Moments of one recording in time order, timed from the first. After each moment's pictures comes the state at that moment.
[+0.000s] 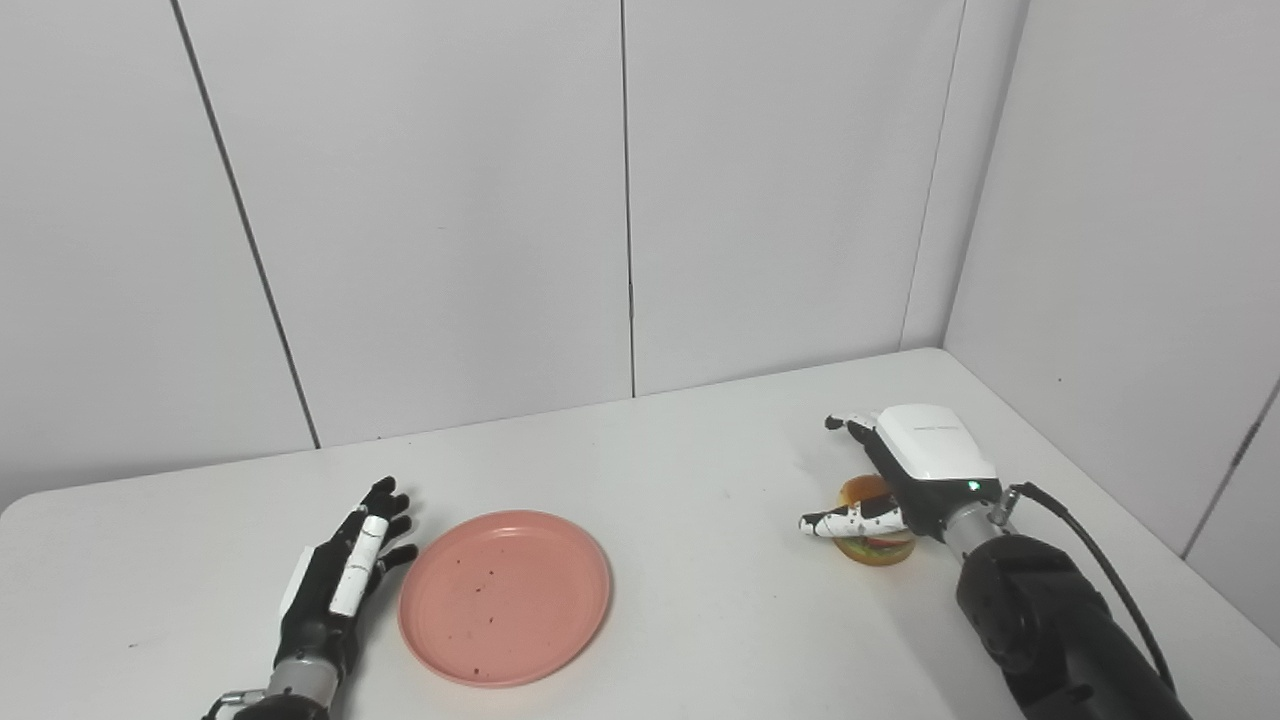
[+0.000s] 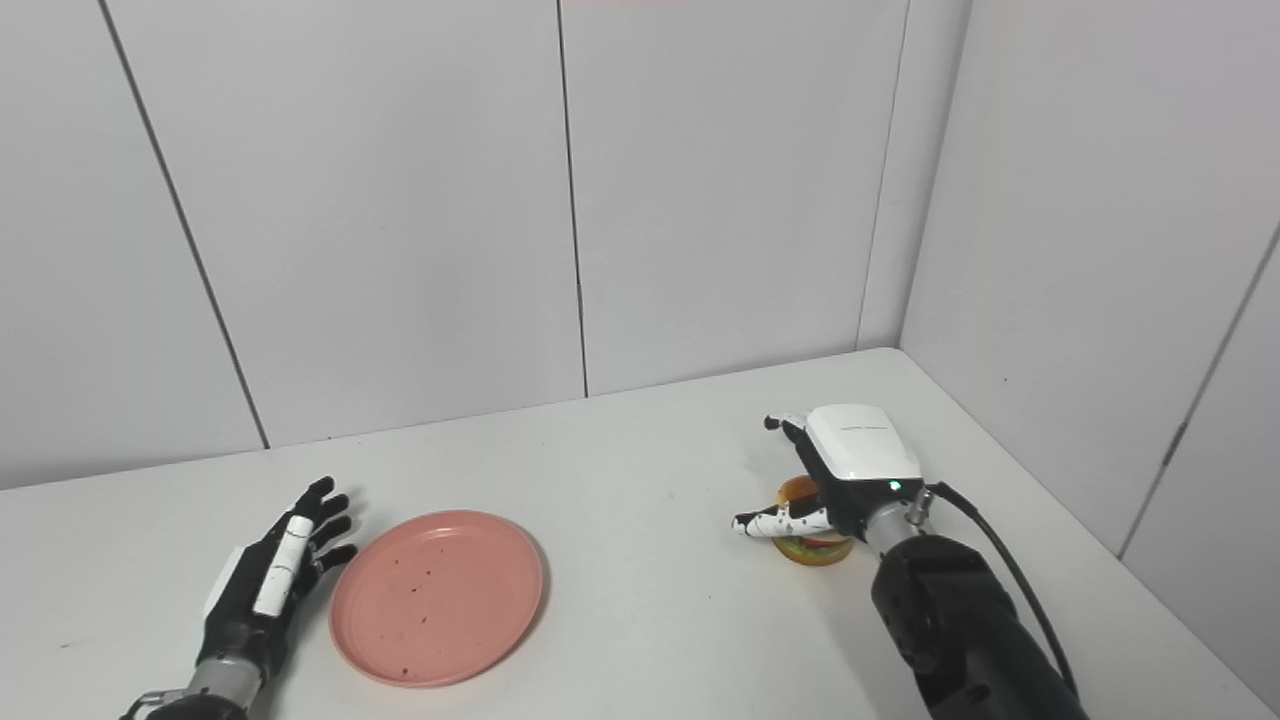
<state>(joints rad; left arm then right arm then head) -0.52 0.07 0.02 0.53 -0.02 -0.02 -0.10 -0.37 -0.49 0.05 0.01 -0.97 0.23 0.23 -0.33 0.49</state>
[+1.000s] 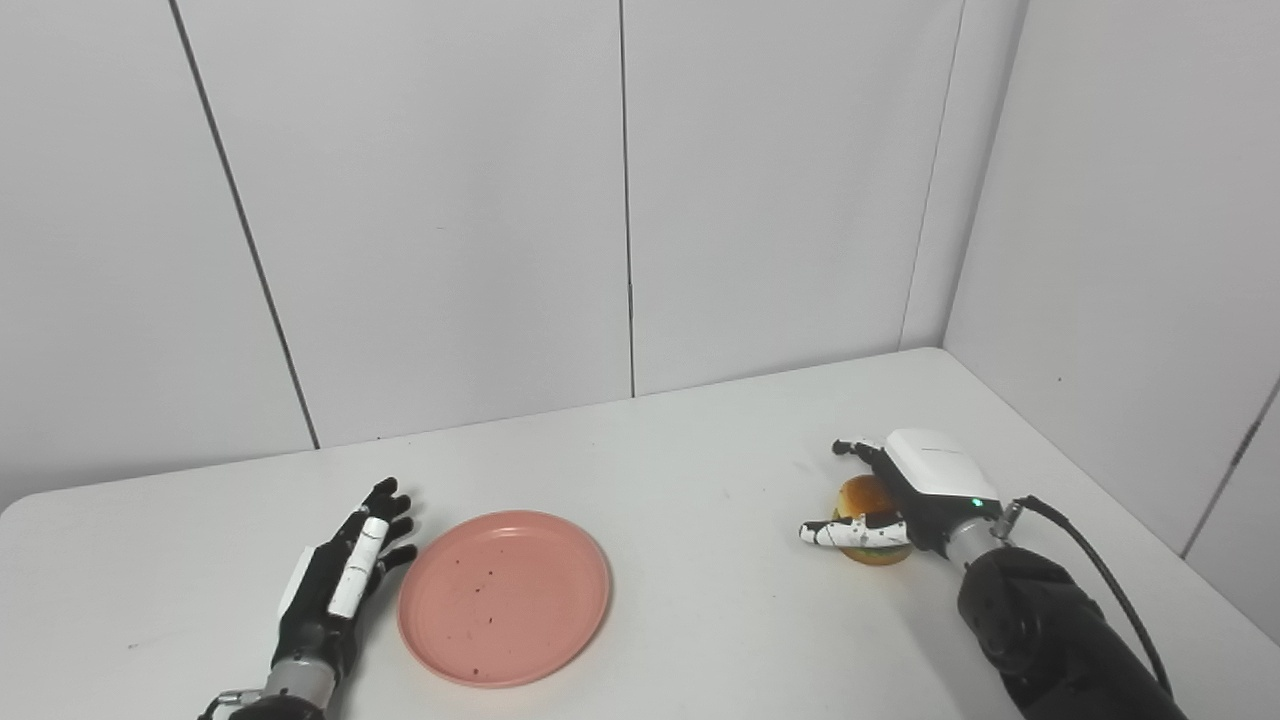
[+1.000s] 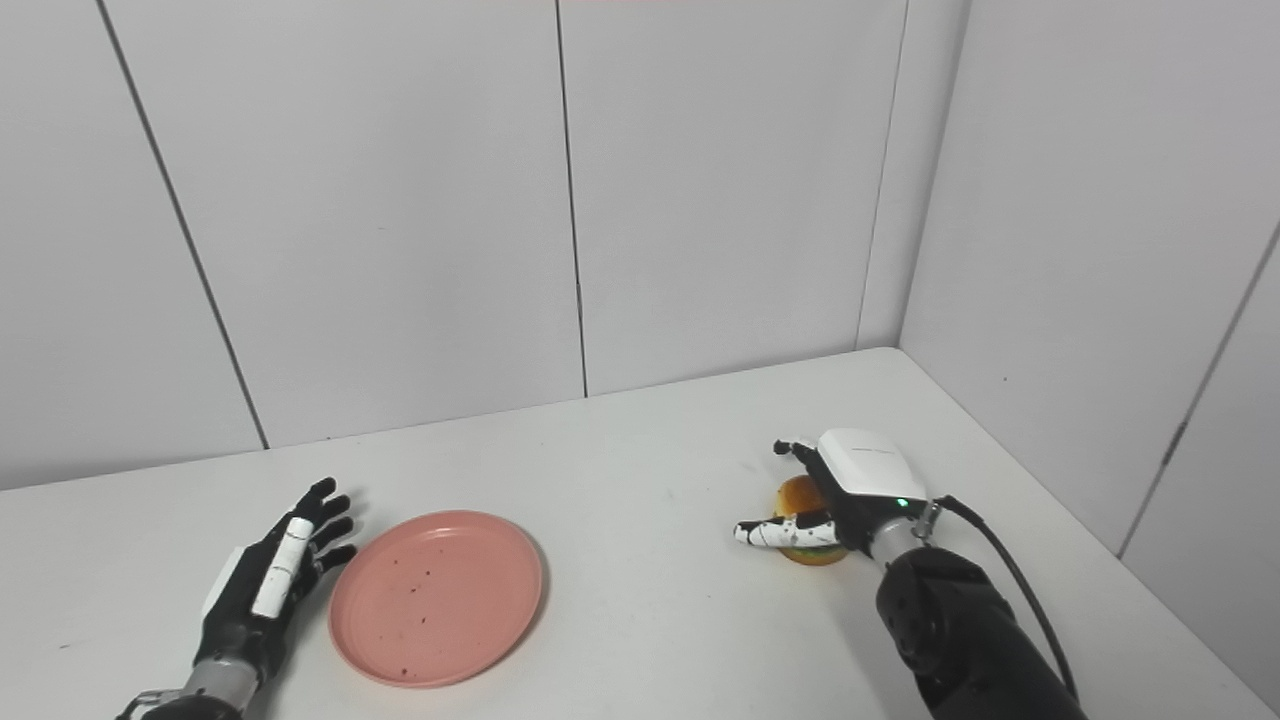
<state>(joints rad) -0.51 0.08 0.02 0.51 -0.02 0.00 -0.12 -0.38 -0.50 0.07 0.12 -0.84 0.23 0.18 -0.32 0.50</state>
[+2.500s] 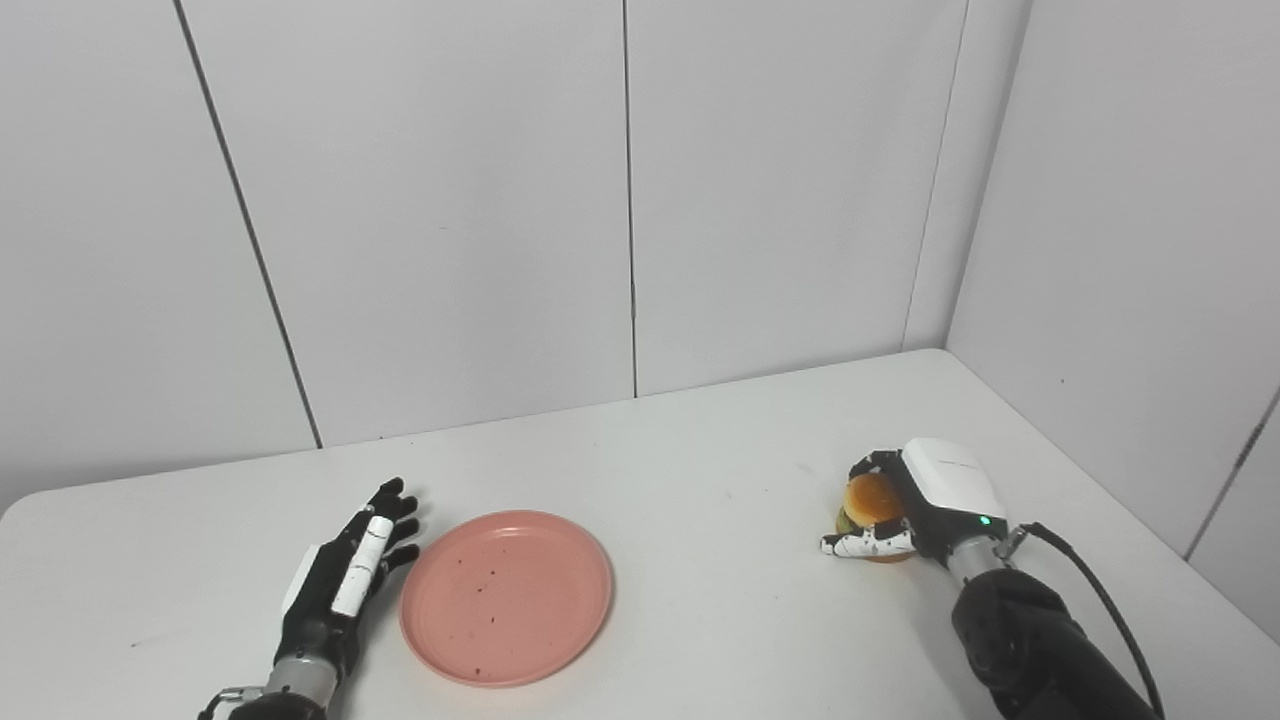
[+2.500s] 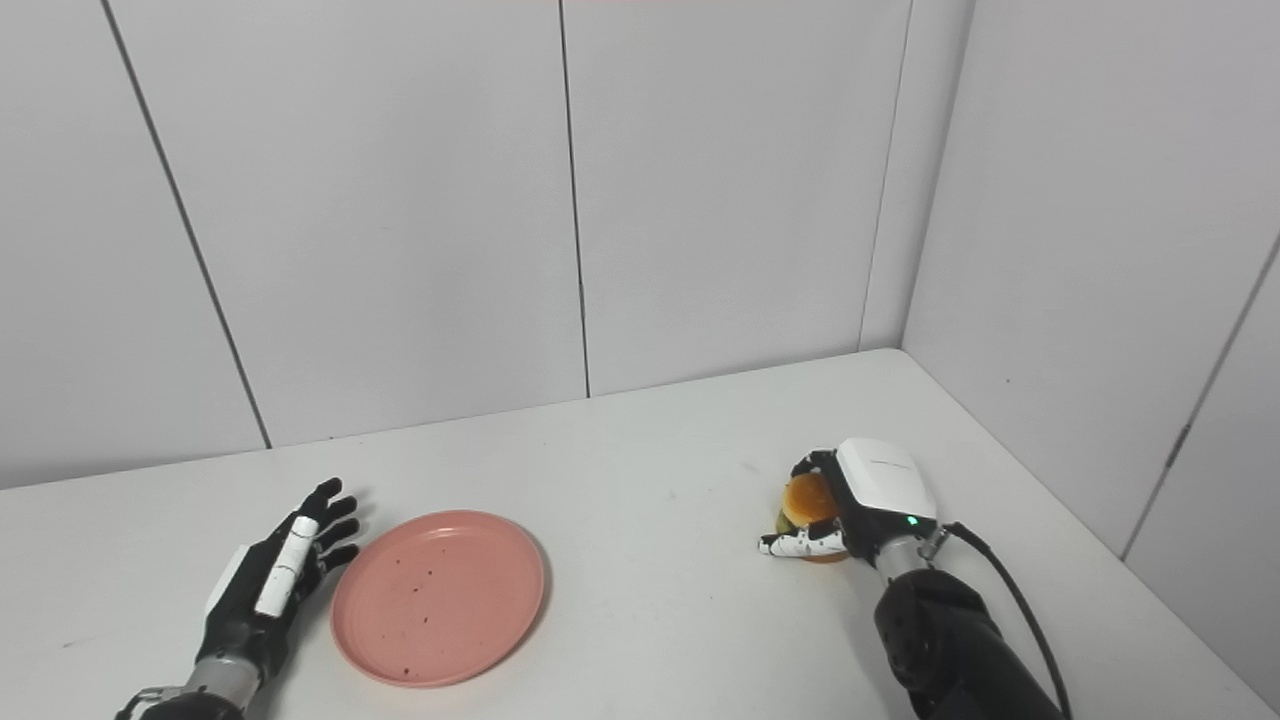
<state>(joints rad) -0.51 0.09 0.01 0.49 -0.02 0.03 -0.12 -0.40 -0.48 0.09 0.34 -0.72 0.13 -0.15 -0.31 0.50</state>
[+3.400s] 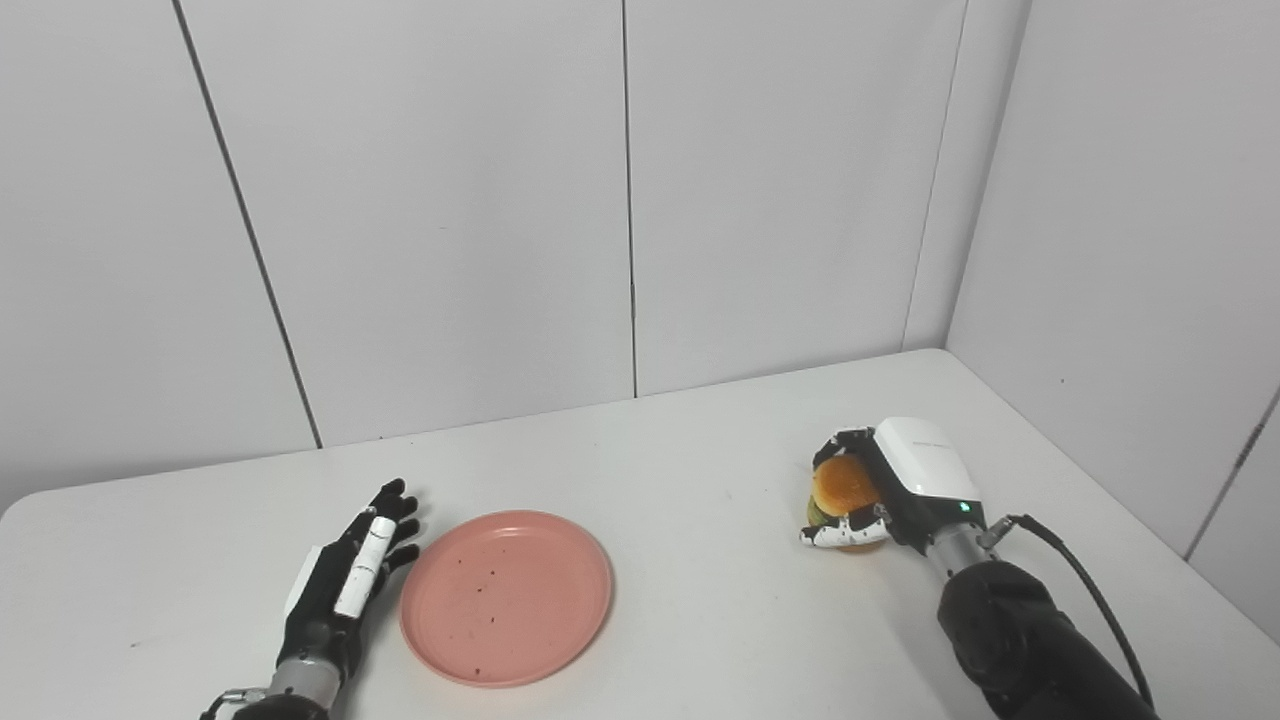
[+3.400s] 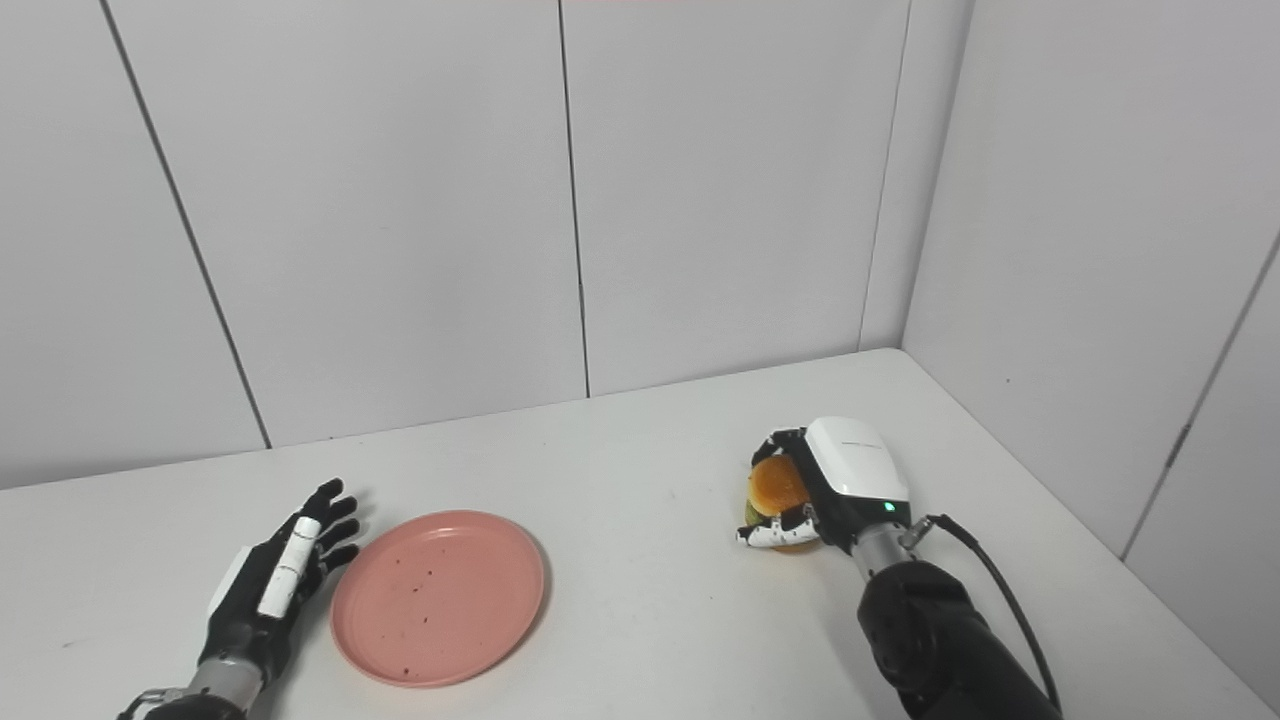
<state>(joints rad) -0.50 0.08 -0.01 0.47 -0.02 0.04 -0.12 -0.40 -0.50 0.13 0.16 -0.70 0.10 -0.11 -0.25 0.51</state>
